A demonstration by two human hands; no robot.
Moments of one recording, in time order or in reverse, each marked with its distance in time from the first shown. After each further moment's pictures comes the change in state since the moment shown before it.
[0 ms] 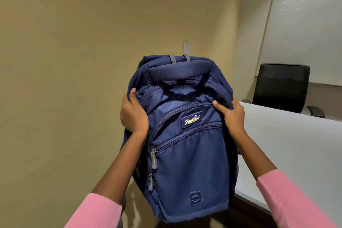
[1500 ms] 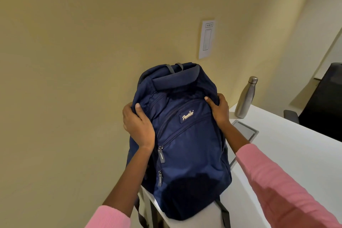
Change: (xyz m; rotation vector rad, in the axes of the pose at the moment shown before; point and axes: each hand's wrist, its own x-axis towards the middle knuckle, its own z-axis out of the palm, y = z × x) left_hand 0.072 -0.143 0.278 0.169 0.203 0.026; right_hand 0.317 0.205 0.144 -0.131 -0.347 0.076
